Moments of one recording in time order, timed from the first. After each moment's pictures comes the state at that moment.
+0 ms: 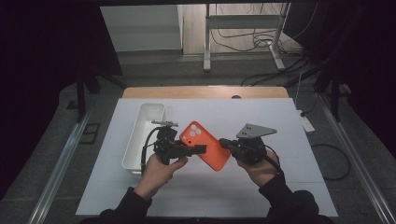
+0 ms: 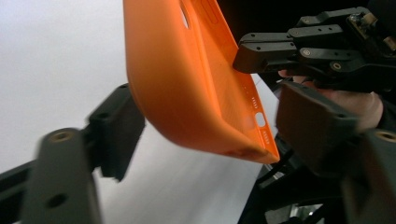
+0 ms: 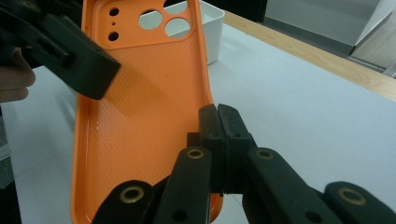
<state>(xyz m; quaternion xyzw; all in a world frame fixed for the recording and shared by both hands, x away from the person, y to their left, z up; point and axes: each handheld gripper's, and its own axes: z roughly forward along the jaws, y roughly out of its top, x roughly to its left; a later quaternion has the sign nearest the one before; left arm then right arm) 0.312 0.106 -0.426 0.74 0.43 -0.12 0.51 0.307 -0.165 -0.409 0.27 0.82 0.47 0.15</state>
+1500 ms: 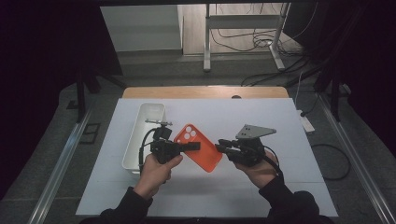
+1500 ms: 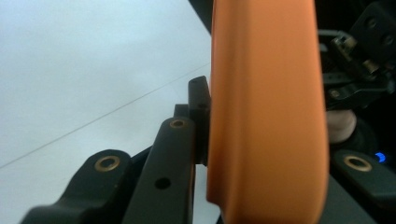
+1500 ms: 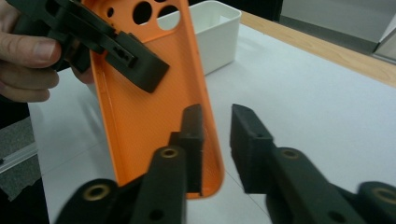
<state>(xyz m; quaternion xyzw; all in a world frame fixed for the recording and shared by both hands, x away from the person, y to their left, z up) 0.315 0.120 -0.433 0.72 0.44 -0.16 0.52 0.306 -0.164 -0.409 0.27 0.82 0.48 0.11</state>
